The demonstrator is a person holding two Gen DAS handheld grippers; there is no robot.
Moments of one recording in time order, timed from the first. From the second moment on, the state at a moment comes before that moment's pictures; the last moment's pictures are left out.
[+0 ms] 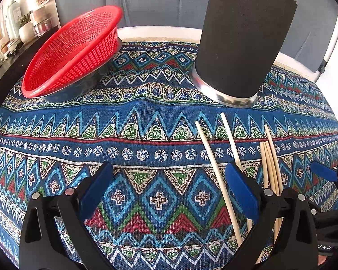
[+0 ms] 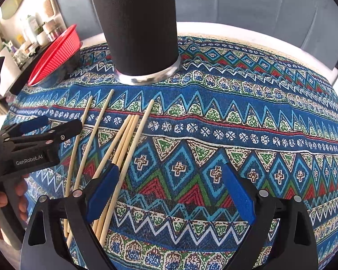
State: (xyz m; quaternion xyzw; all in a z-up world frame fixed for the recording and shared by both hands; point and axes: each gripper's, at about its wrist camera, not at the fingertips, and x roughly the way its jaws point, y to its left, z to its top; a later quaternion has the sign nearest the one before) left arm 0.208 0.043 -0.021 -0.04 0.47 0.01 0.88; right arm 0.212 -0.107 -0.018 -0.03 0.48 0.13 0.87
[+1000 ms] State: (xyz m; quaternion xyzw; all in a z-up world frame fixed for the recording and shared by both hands) left arm 0.191 0.049 -0.021 -0.01 0.47 0.01 0.88; right arm 0.197 -0.120 -0.014 -0.07 0.45 0.16 0.87
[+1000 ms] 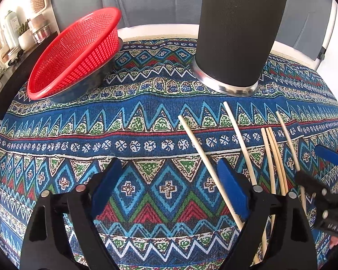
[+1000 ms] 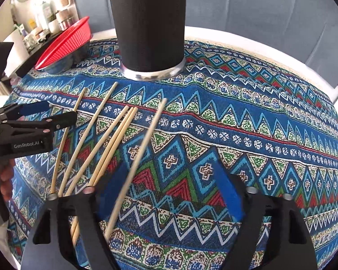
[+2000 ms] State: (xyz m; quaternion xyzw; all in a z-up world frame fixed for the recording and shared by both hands) left arm 0.162 0.058 0.014 0.00 0.43 -0.07 0.90; right arm 0.190 -0.190 0.029 0.05 0.41 0.25 0.87
